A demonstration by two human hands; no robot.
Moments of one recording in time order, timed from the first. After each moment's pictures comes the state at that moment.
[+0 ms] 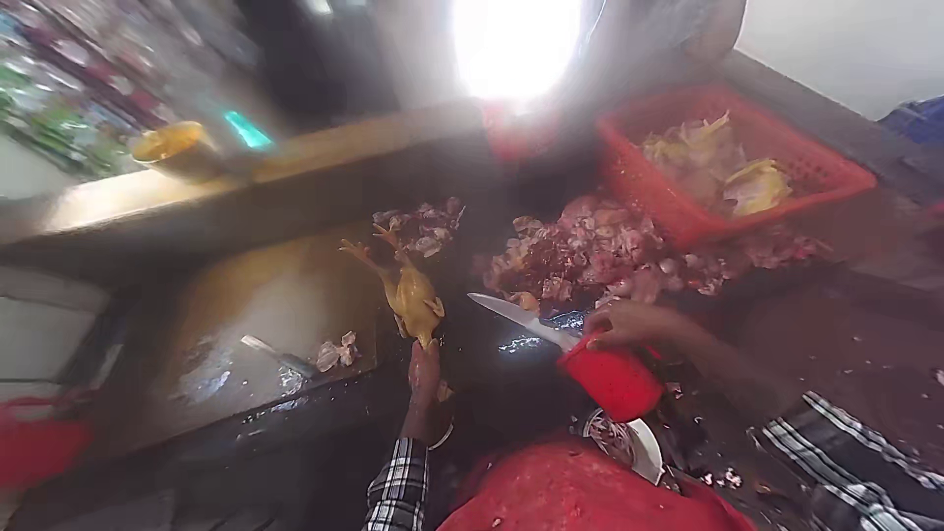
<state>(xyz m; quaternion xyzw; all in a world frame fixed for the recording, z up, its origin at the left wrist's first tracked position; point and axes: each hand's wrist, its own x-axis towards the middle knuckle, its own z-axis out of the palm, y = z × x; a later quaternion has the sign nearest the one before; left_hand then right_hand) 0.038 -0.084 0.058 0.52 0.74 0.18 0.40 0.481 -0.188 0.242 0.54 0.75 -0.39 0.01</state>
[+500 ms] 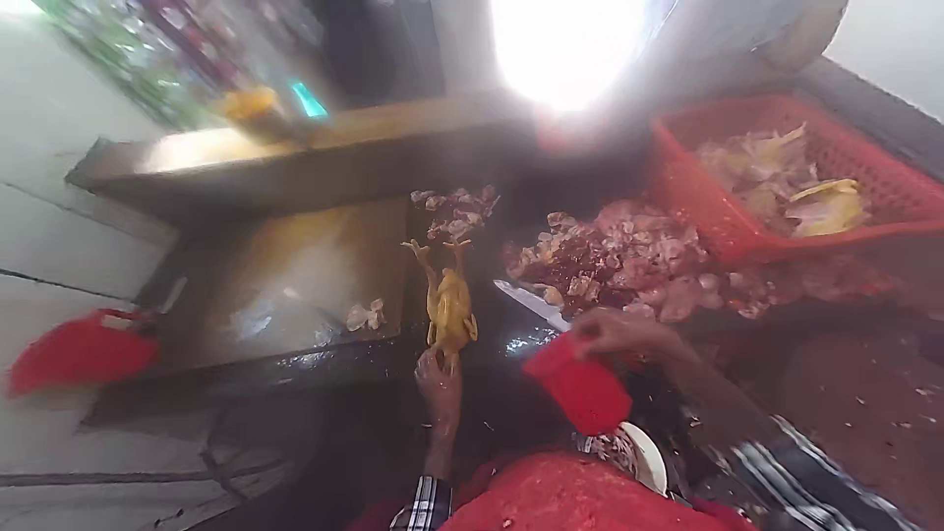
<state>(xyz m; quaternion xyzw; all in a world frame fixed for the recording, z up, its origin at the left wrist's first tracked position) 0.025 -0.184 0.067 0.59 0.71 0.34 0.17 0.407 -0.171 0.240 0.43 0.76 -0.47 -0.11</state>
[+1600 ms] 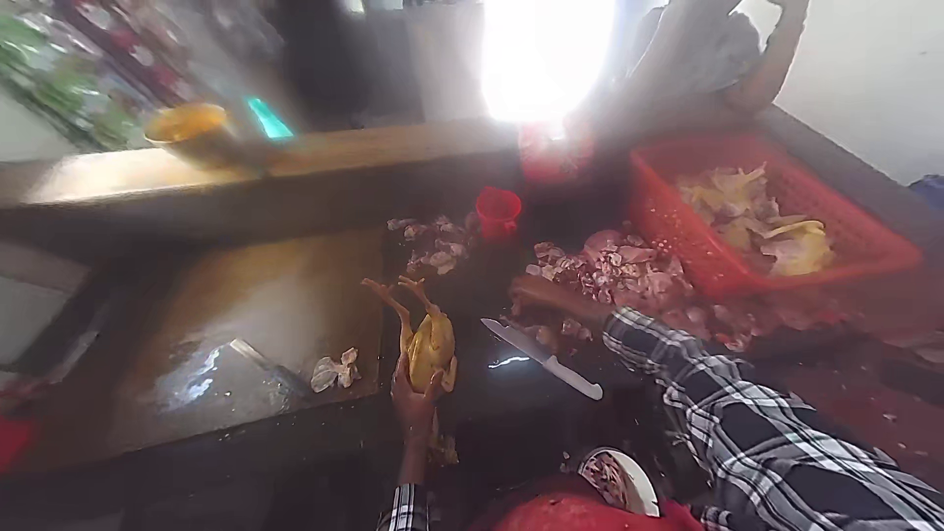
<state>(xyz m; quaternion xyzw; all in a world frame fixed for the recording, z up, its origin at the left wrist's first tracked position) 0.006 -0.082 0.028 0.56 0.65 0.44 0.27 0.395 0.073 0.106 0.50 0.84 -0.17 0.08</state>
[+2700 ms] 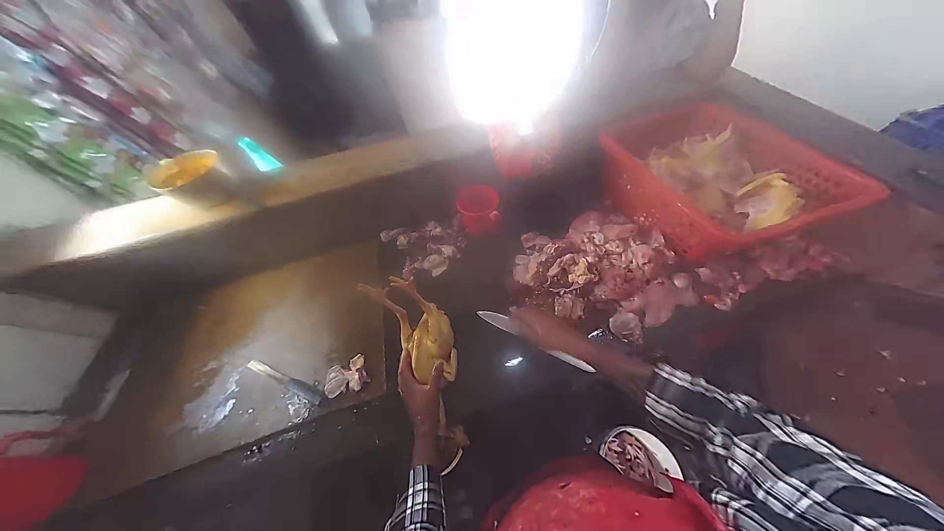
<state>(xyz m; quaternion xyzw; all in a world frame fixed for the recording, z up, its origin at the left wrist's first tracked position) 0.006 -0.080 0.029 0.57 0.64 0.44 0.27 0.359 -0.078 0.113 0.63 0.72 -0.26 -0.11</state>
